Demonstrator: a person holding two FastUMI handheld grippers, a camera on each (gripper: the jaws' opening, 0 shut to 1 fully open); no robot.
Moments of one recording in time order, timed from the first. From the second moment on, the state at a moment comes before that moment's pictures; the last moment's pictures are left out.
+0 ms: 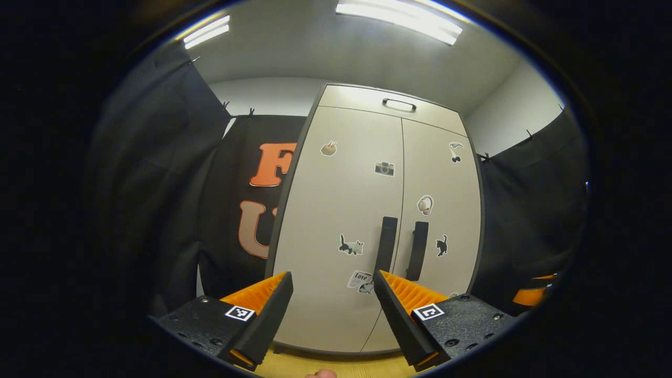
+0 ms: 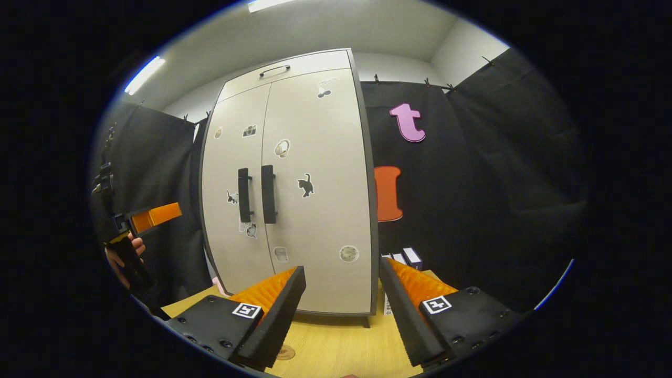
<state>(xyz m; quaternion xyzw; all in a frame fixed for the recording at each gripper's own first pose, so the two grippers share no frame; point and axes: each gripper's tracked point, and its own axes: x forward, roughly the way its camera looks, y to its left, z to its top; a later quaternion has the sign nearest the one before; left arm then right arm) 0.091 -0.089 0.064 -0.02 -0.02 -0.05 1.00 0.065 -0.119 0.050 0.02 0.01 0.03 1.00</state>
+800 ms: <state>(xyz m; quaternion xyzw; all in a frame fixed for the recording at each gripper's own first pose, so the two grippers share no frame) 0.015 -0.050 0.005 -0.05 0.01 0.01 1.00 0.031 -0.090 0.032 0.02 0.00 0.07 1.00</state>
